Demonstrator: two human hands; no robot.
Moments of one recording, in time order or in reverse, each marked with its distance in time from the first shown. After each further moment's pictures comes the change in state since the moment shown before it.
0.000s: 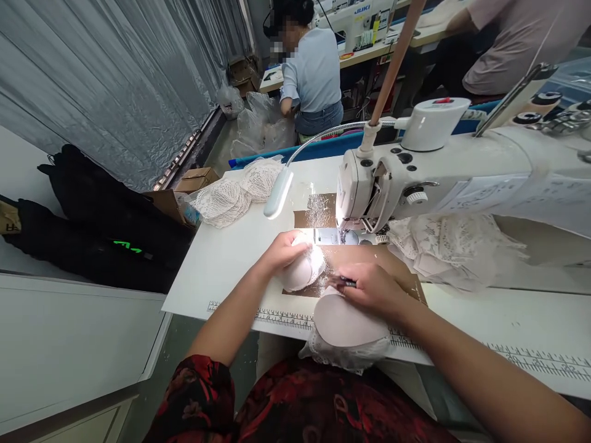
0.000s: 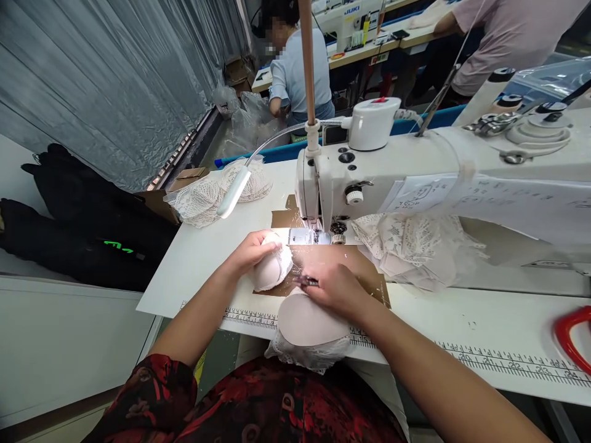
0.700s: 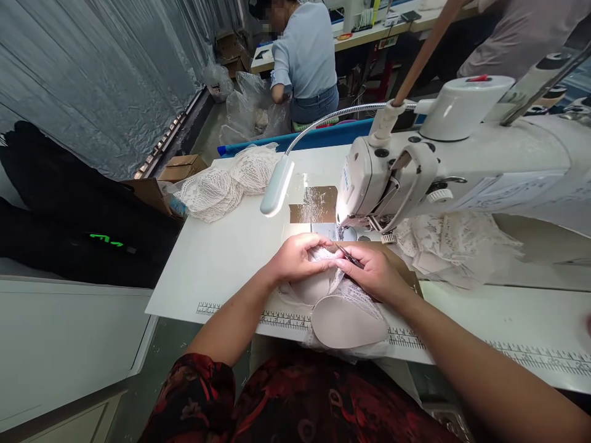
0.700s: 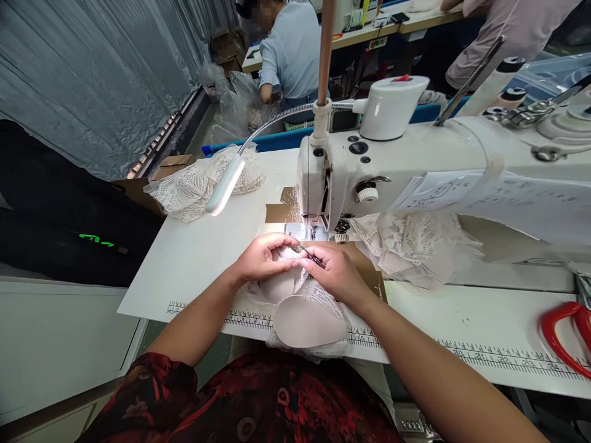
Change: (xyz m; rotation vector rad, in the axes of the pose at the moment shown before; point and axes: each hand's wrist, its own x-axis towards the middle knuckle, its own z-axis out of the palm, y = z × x) left_hand -0.002 0.004 0.019 0.123 -0.144 0.390; right_hand 0.010 0.004 -0.001 0.350 0.169 0.232
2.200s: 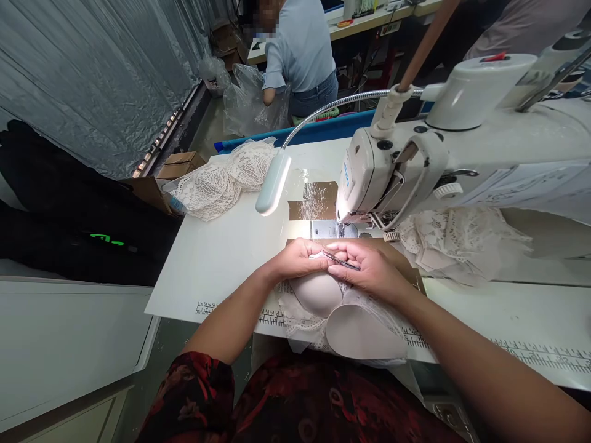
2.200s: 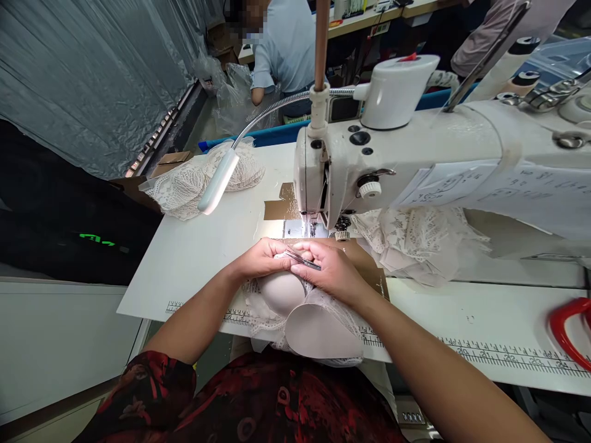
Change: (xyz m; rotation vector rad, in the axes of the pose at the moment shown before) left_hand 0.001 -0.004 -0.001 -0.432 -0.286 -0.355; right_hand 0.001 -0.004 0.002 0.258 -0.067 0.102
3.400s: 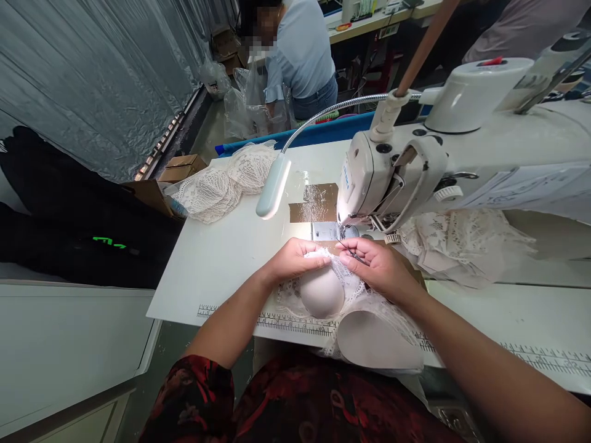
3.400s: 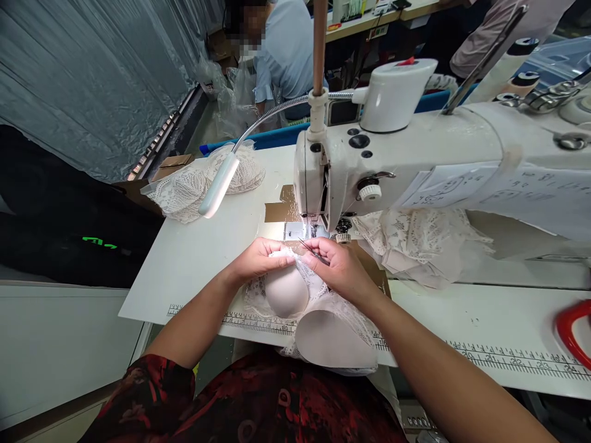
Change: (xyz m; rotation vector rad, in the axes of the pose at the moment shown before) left_hand -0.006 0.001 0.002 -0.124 0.143 -0.042; right_hand -0.001 -0.003 -0.006 -0.036 0.113 -0.002
